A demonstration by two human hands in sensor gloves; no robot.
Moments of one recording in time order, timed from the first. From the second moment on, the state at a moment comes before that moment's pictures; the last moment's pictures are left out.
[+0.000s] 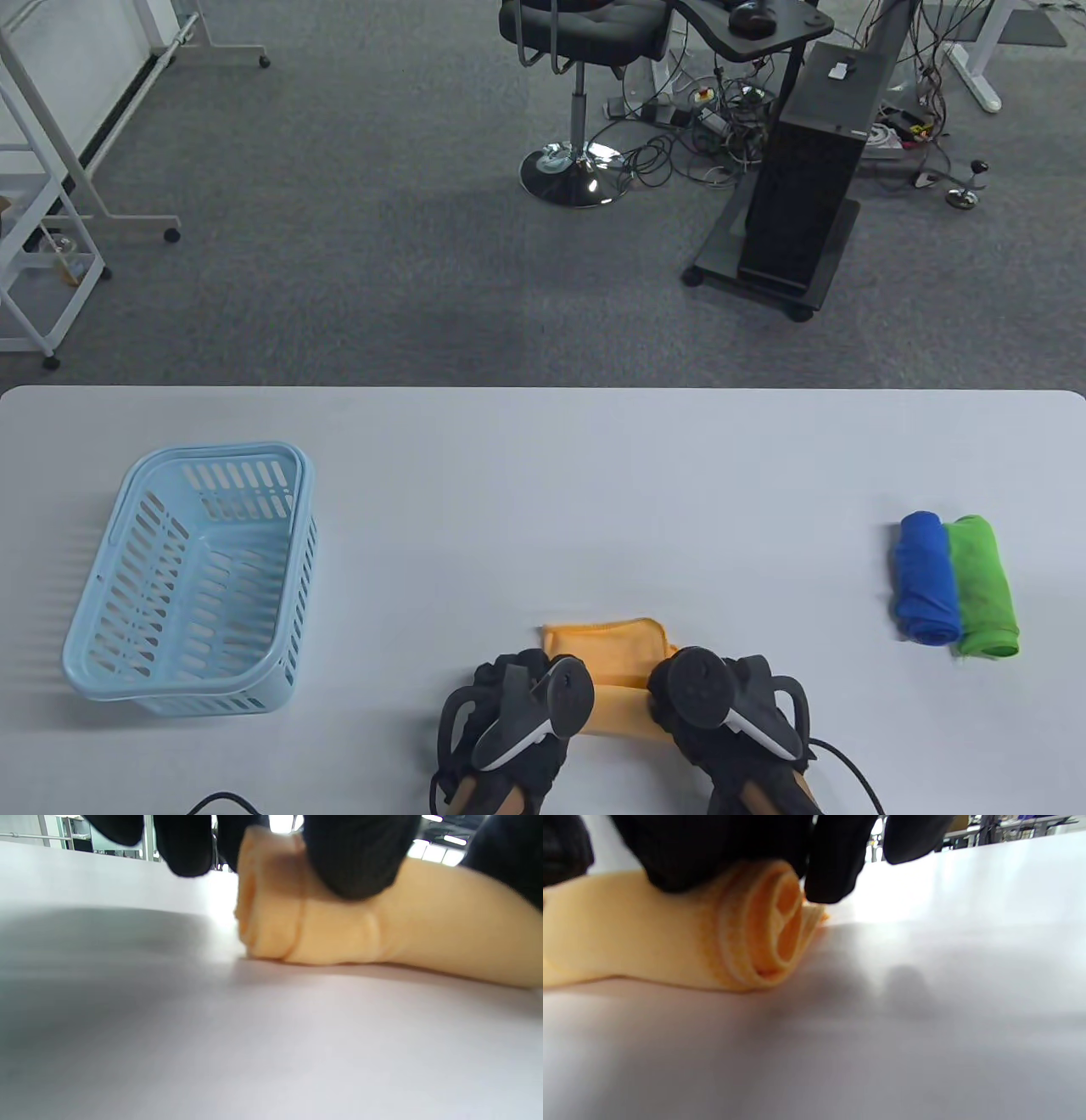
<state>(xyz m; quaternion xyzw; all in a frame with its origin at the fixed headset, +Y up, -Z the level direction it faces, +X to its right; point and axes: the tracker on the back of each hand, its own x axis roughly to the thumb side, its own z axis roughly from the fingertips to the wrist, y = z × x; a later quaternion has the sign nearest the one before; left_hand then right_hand) -0.041 -0.765 -0.247 -0.11 -0.10 0.06 0.99 0.158 -0.765 -0.257 0.10 0.11 0.99 0.09</state>
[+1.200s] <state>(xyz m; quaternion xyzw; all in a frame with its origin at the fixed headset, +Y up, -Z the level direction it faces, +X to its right) -0.038 -0.759 -0.243 -0.05 -0.16 0.04 0.99 0.168 -0.764 -0.262 0.08 0.11 0.98 0.13</state>
